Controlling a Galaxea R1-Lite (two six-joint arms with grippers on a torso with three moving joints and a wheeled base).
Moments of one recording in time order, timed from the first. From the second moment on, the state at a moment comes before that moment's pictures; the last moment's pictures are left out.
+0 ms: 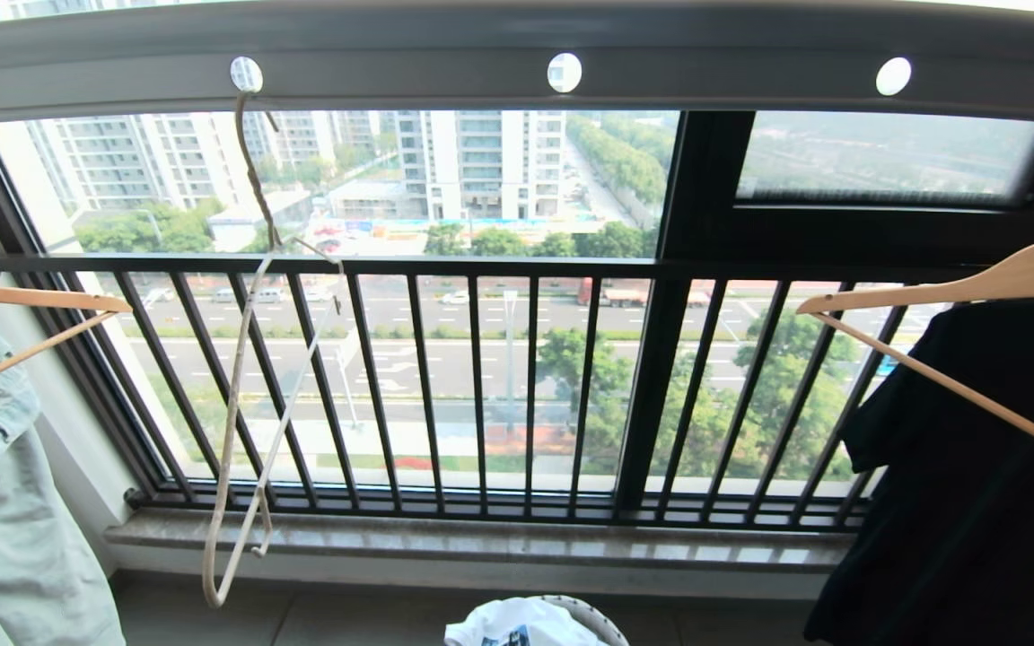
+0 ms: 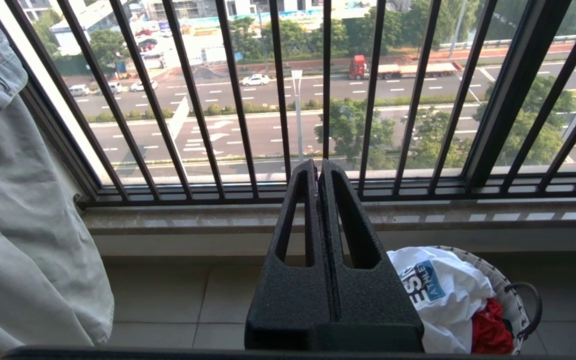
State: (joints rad) left arm -0.01 0.00 0.00 0.00 -0.02 0.04; right arm 0.01 0.00 -0.01 0.01 0.03 -0.04
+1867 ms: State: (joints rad) left arm -0.01 0.00 0.00 0.00 -0.02 0.04; right arm 0.01 0.00 0.00 0.01 0.02 -0.04
